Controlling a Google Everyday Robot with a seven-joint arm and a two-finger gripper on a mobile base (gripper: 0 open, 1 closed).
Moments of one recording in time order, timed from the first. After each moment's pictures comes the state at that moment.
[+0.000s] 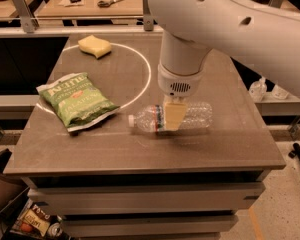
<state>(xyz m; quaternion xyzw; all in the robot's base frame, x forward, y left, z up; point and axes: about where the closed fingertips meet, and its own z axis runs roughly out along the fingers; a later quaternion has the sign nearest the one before) 0.494 -0.061 0.860 -0.67 0.73 -0.04 0.08</state>
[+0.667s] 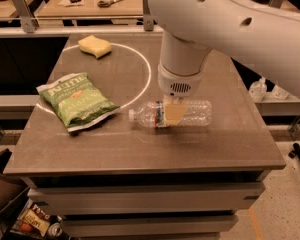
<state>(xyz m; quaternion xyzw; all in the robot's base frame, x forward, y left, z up) 0.493 -0.061 0.861 -0.67 0.73 -0.04 0.08</state>
